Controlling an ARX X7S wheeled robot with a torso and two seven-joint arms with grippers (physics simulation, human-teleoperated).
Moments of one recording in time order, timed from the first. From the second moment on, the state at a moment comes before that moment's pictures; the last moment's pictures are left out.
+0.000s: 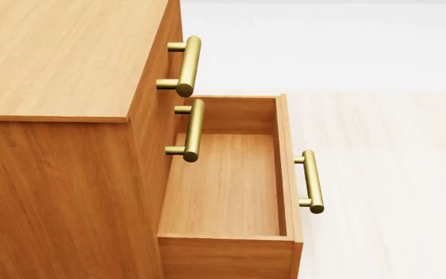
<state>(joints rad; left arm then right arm) 0.20 -0.39 -0.61 0.67 -0.56 -0.06 -0.17 0.20 1.01 -0.05 0.08 0.77 0.83 -0.18</state>
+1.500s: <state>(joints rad) 0.20 -0.40 -0.60 0.66 -0.57 -0.04 -0.18 1.45 1.02 -0.81 -0.15 0.26 0.98 -0.79</state>
